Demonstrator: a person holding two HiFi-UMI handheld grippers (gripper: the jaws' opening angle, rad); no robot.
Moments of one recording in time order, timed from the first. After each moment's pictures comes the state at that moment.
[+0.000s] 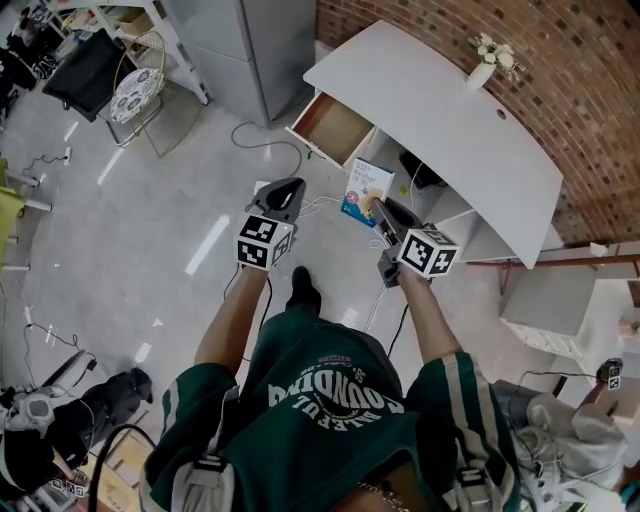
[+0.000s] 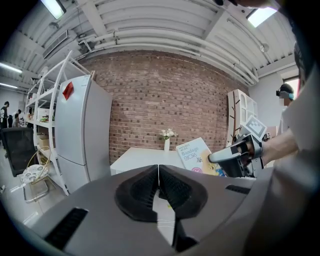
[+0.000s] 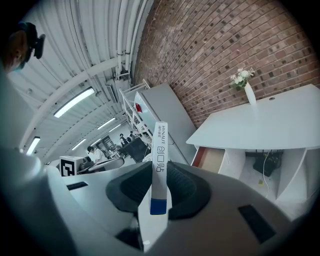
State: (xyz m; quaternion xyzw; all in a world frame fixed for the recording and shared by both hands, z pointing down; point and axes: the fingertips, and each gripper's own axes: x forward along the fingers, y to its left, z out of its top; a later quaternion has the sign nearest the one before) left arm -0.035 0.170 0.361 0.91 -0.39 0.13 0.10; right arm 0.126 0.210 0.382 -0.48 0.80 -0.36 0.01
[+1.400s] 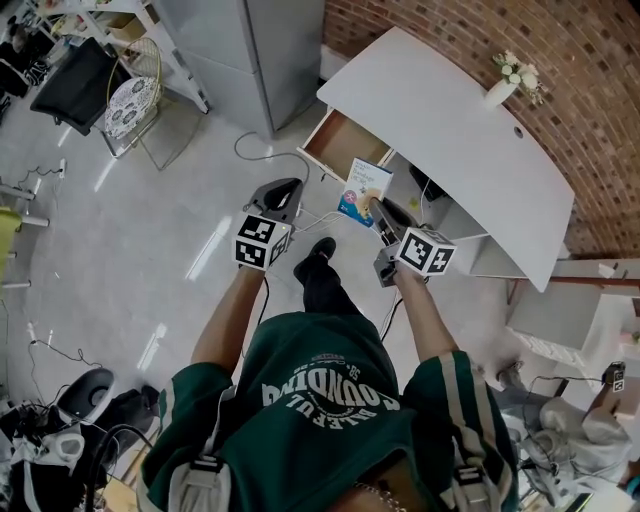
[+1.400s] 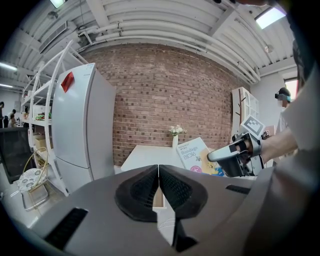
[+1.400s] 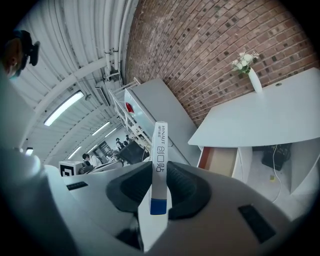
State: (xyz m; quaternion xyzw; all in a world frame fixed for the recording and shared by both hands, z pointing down) left arm -0.072 0.040 0.394 0.91 -0.38 0.15 0.11; right arm 0.091 0.081 0.419 -0.49 0.78 -0.40 0.03
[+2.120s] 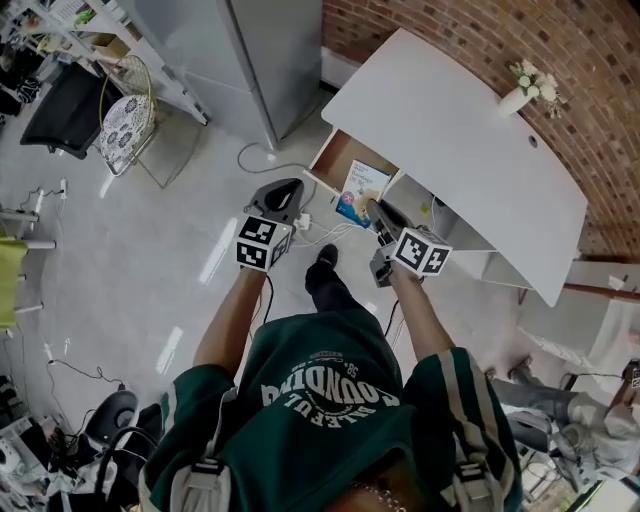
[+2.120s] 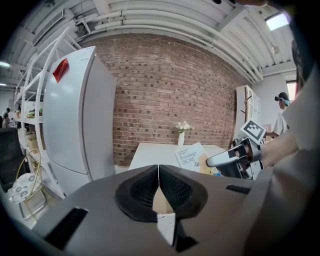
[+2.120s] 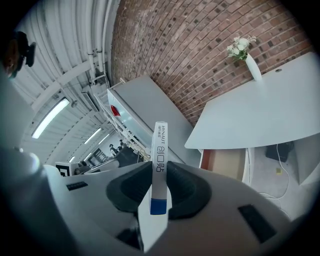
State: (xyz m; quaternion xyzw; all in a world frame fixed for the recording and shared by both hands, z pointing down) left arm -0.092 -0.079 0.408 0.91 -0.36 0.17 0.12; right arm 0.061 -0.029 0.451 -0.50 0.74 -0.44 0.06
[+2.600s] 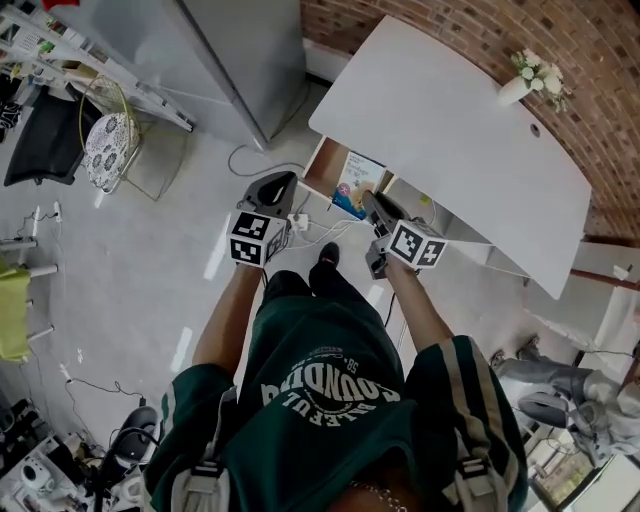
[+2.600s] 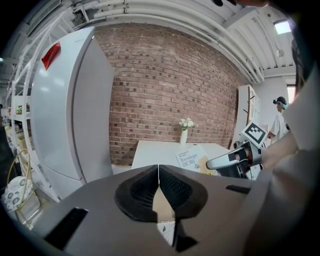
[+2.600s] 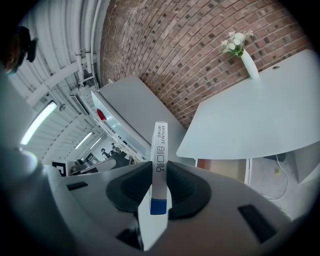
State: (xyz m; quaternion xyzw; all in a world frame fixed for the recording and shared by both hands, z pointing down) left arm -0.064 -0.169 0.427 0.91 -0.33 0.19 0.13; right arm 0.088 -0.105 0.476 -0.54 0.71 -0.45 0.06
